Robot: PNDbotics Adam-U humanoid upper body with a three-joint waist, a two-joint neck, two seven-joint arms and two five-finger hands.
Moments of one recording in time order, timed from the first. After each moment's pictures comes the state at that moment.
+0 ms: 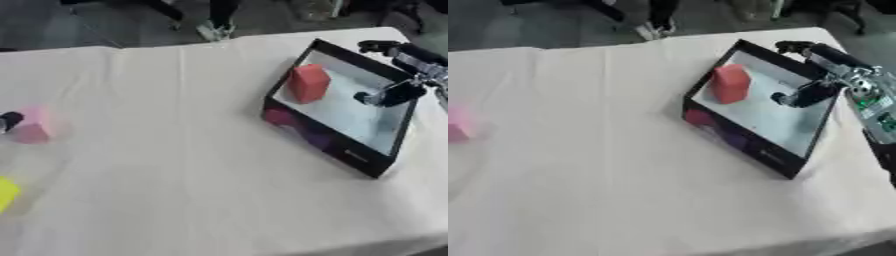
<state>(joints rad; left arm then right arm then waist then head) -0.48 0.34 -0.01 -1.71 -0.45 0.32 0.33 -0.46 -0.83 -0.09 -1.41 0.48 -0.09 0.38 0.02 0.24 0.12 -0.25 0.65</state>
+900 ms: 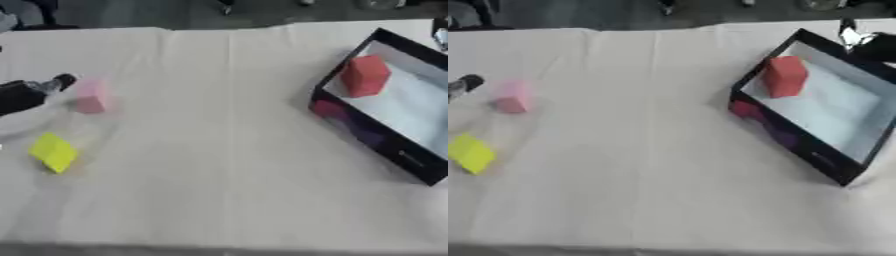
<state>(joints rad) -0.53 0.46 -0.04 -1.65 -0.43 0.34 0.27 -0.50 -0.79 -0.16 -1.61 0.32 0.07 0.21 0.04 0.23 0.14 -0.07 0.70</state>
